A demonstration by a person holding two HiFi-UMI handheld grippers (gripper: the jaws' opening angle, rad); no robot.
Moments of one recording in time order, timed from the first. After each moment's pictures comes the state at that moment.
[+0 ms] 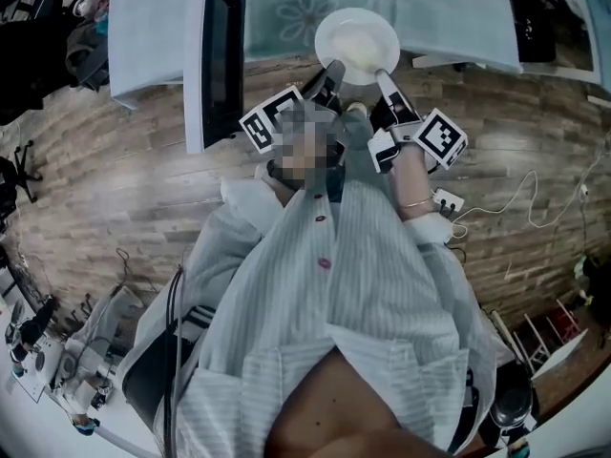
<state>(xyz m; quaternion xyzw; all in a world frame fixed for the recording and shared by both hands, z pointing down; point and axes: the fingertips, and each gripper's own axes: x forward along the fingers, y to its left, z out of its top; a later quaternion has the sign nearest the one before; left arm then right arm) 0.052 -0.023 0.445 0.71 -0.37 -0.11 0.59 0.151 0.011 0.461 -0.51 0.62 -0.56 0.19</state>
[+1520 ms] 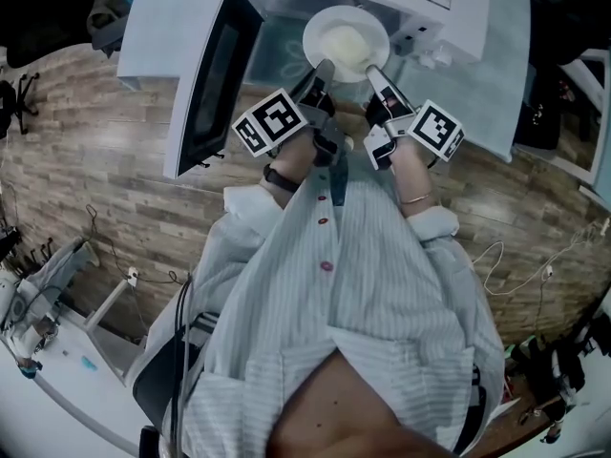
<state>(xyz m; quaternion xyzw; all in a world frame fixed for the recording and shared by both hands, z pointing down) 0.040 -0.149 0.436 0.64 -0.49 -0.21 0.55 0.138 -0.151 0.449 -0.37 0.71 -0.59 0.10</state>
